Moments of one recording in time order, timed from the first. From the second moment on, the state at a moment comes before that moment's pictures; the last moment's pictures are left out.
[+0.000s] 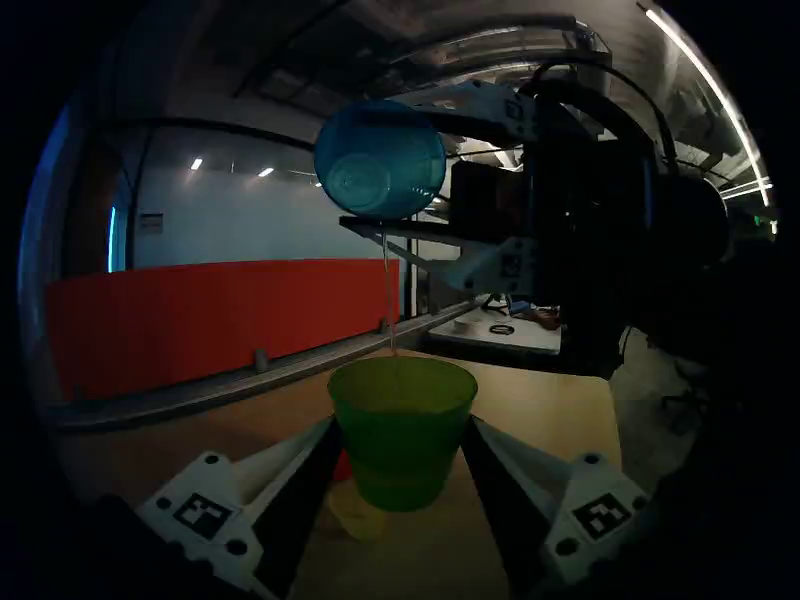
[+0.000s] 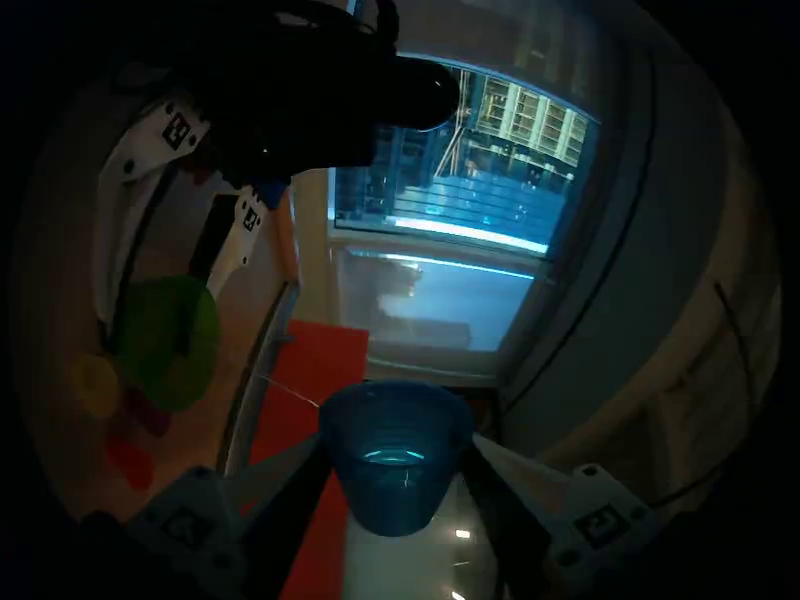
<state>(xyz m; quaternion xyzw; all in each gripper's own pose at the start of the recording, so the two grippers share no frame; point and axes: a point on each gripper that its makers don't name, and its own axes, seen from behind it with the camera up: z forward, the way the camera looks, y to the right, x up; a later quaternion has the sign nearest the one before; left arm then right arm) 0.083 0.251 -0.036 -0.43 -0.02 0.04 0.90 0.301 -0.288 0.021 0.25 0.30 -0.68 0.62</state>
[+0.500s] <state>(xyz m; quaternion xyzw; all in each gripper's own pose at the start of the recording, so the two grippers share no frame) 0.088 0.252 -0.038 -0.43 -0.02 0.04 0.90 0.302 -0.286 0.017 0.26 0.29 -0.67 0.63</state>
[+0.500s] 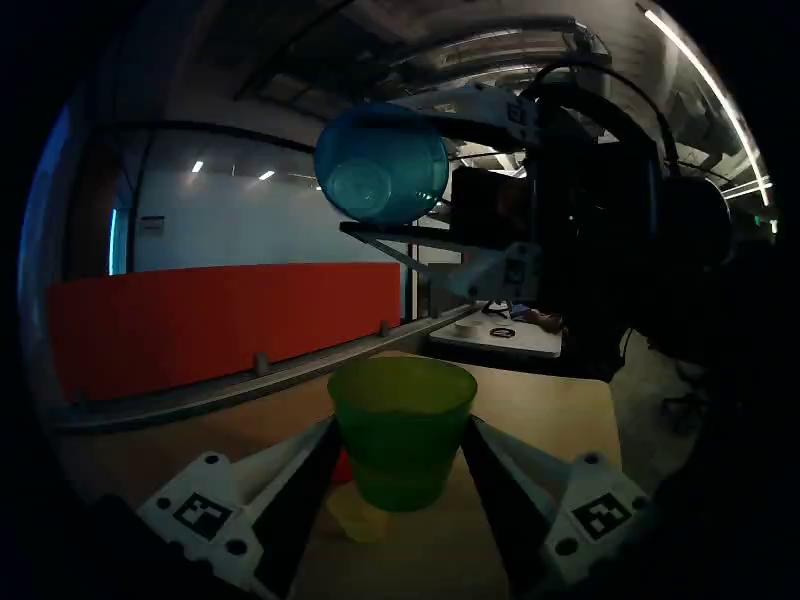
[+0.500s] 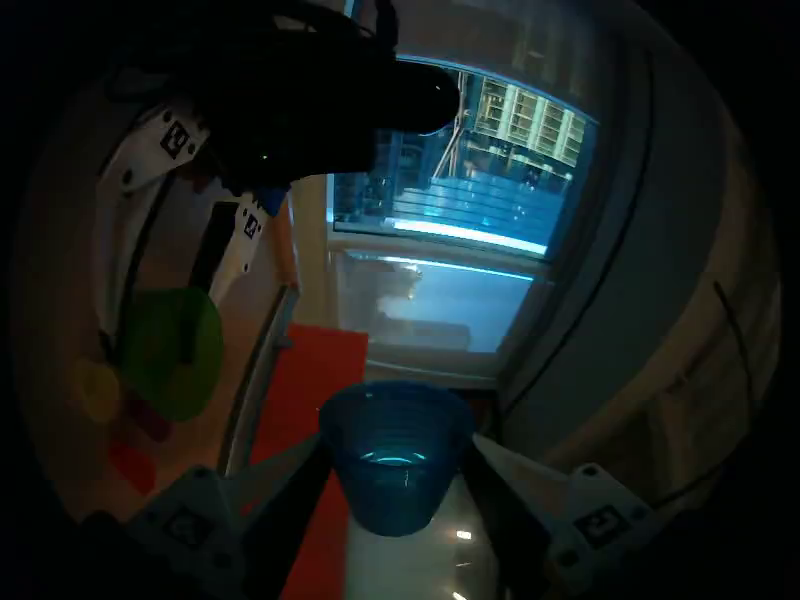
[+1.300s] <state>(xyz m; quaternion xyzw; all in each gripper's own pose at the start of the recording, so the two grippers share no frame) 0.091 0.250 -0.042 -0.43 -0.01 0.05 0.90 0.280 -0.255 0.014 0.36 0.13 -0.35 0.85</state>
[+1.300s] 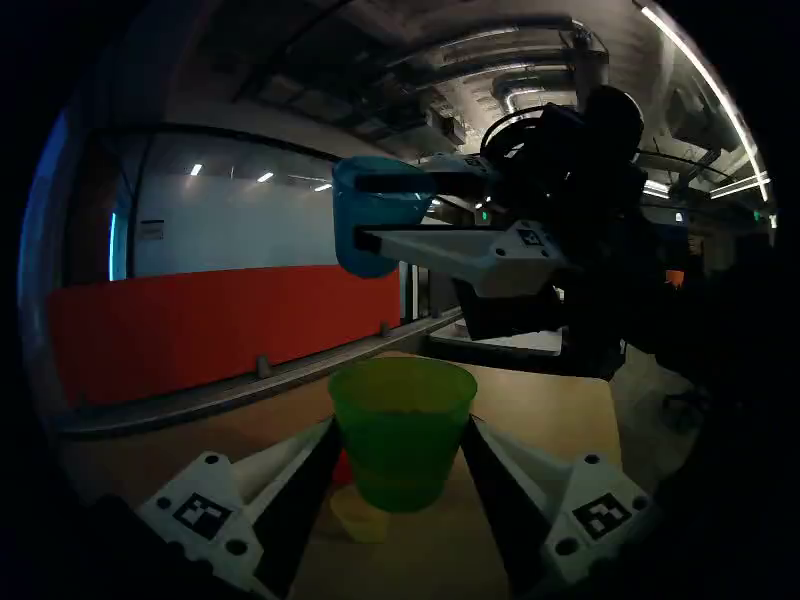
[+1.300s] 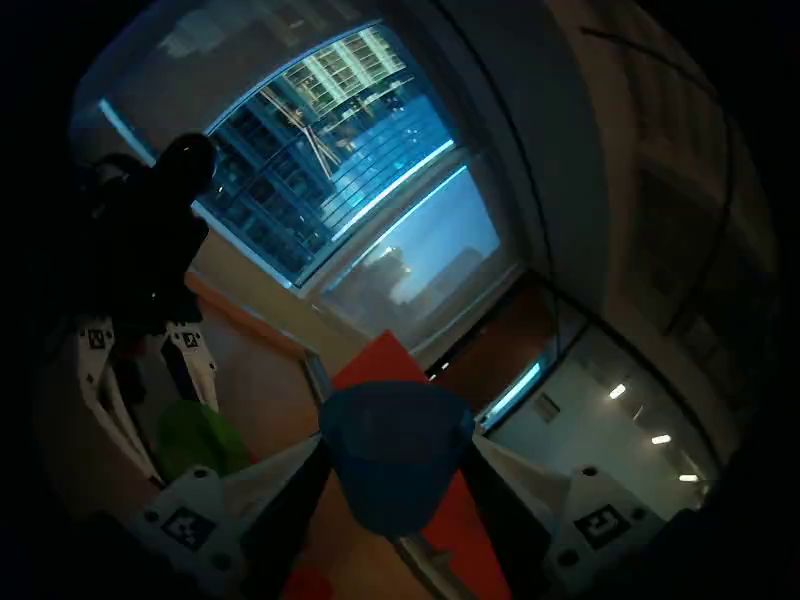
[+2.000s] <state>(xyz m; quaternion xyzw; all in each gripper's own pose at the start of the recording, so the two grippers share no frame) 0.094 0.247 -0.040 -0.42 -0.01 0.06 0.90 0.265 -0.255 0.004 0.42 0.00 -0.11 0.90</state>
